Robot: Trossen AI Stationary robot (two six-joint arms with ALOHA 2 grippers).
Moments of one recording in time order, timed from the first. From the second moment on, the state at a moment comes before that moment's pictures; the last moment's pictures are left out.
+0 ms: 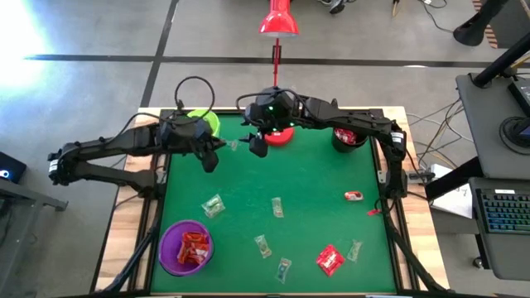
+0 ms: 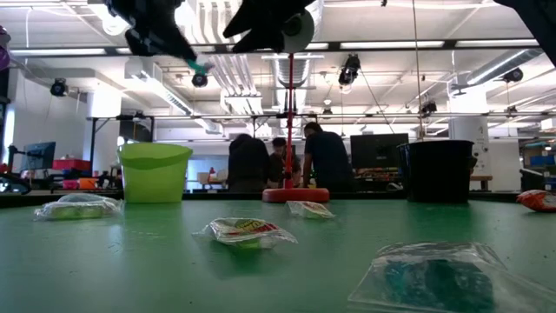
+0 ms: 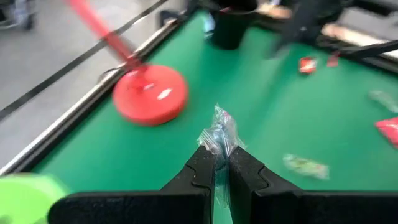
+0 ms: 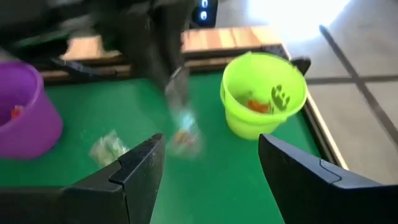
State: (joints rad) left arm 0.21 0.97 0.97 -0.59 -0.16 -0.23; right arm -0.24 1.96 2.03 -0.63 -0.16 -0.09
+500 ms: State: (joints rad) left arm 0.40 0.94 0.97 -0.82 -0.49 -0.23; right arm -0.26 1.96 2.03 -0.71 -0.16 -0.11
